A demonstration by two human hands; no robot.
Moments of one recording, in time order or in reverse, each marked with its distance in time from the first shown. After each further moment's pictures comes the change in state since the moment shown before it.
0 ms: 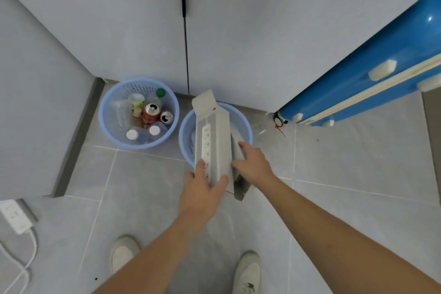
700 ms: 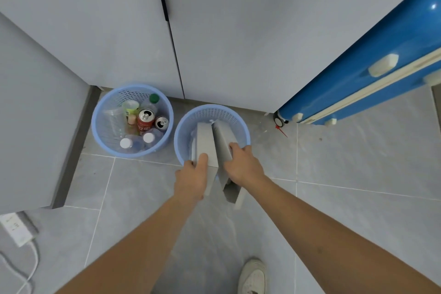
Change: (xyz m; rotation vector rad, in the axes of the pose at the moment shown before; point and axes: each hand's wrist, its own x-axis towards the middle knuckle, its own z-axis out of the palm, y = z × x) left_hand 0.056 0.028 -0.004 -0.206 0.003 -0.294; right_hand 0.017 -0.017 0.004 -0.233 0.006 -0.036
